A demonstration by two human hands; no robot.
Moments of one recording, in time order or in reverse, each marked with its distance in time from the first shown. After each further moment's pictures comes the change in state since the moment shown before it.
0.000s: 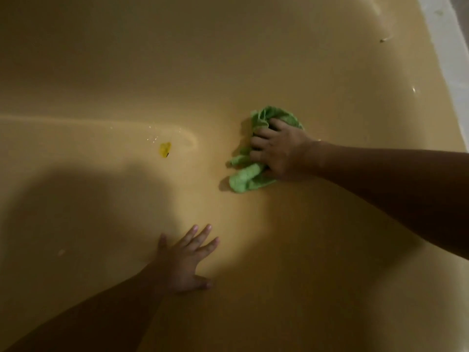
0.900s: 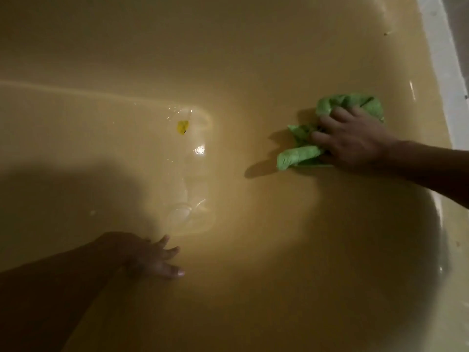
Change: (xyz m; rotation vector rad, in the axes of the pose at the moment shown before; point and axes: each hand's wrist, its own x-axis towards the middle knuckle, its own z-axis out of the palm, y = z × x) left_hand -0.102 -0.056 0.003 -0.178 -0.534 -0.154; right_hand -0.114 -0.001 -0.025 0.065 0.083 0.147
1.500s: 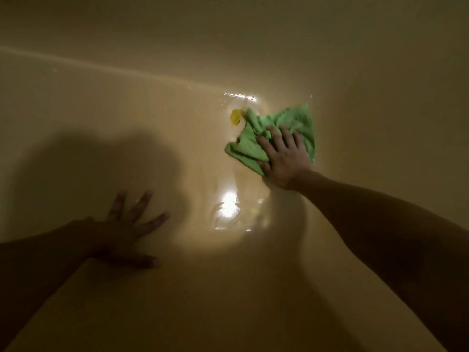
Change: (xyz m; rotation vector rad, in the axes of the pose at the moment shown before) left_hand -0.013 -0.144 0.008 0.047 0.086 -0.183; right_hand 0.205 -0.198 0.084 0.442 -0.075 0.279
